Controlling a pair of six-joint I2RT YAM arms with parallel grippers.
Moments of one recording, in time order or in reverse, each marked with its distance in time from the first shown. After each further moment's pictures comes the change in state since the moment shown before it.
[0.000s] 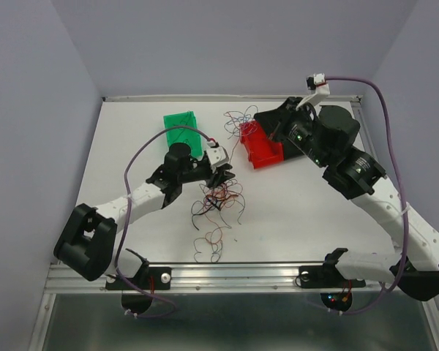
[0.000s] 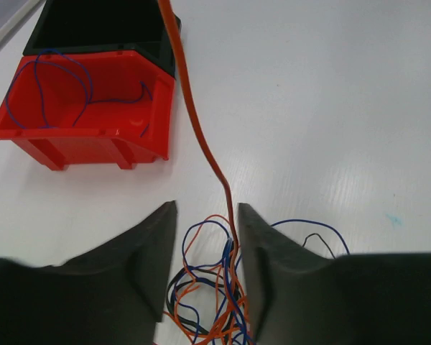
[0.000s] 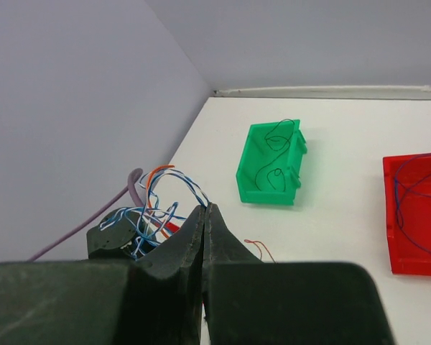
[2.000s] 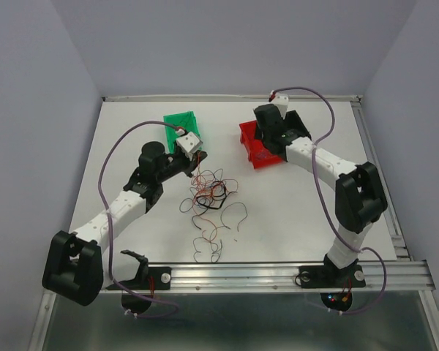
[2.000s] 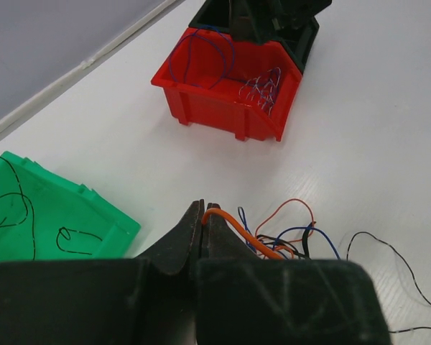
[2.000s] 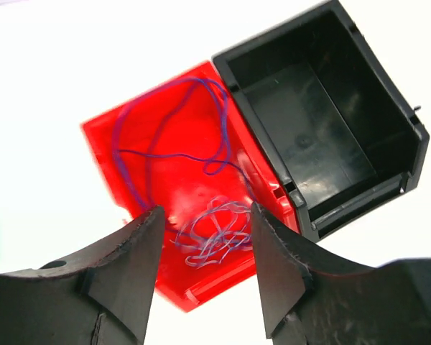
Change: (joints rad) left arm 0.167 -0.181 -0.049 -0.047 -0.194 -0.058; right arm -0.210 0.676 -0.041 0.069 0.449 -0.111
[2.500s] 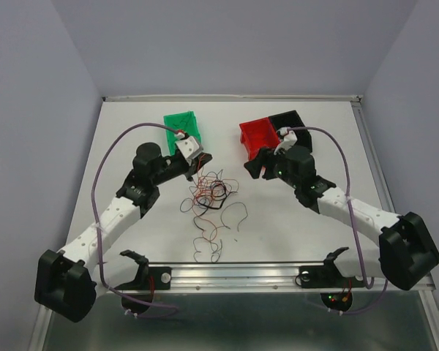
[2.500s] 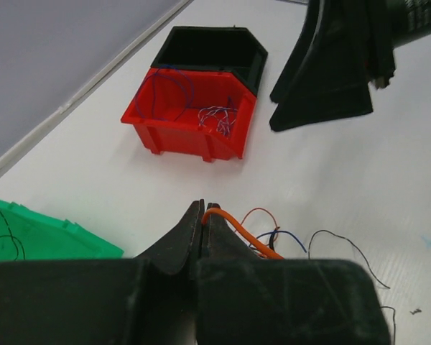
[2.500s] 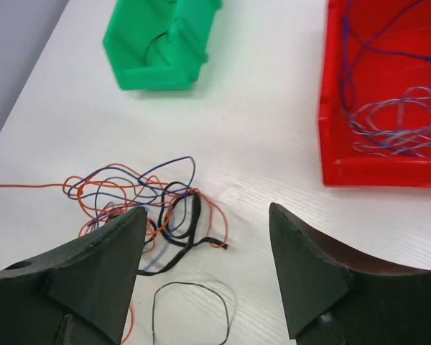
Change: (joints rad) left arm -0.033 -0.120 0.013 -0.077 0.087 0.021; right arm 0.027 -0.575 -0.678 0.468 -0.647 0.039
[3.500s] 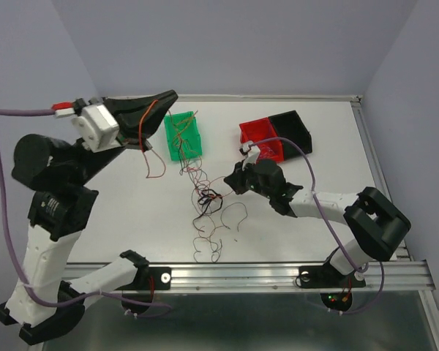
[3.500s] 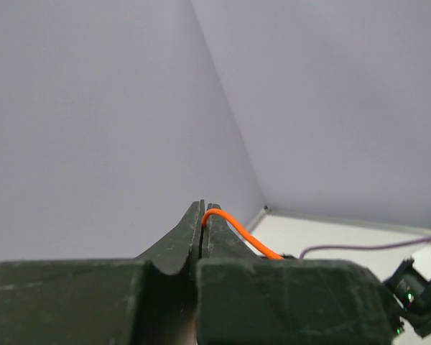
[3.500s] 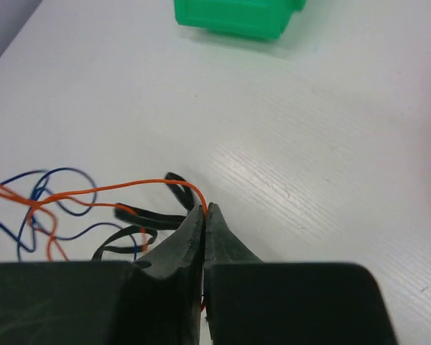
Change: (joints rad) left arm -0.119 -0.114 0.890 -0.396 -0.087 -0.041; right arm 0.229 0.253 -0.012 0.274 -0.045 -0.097
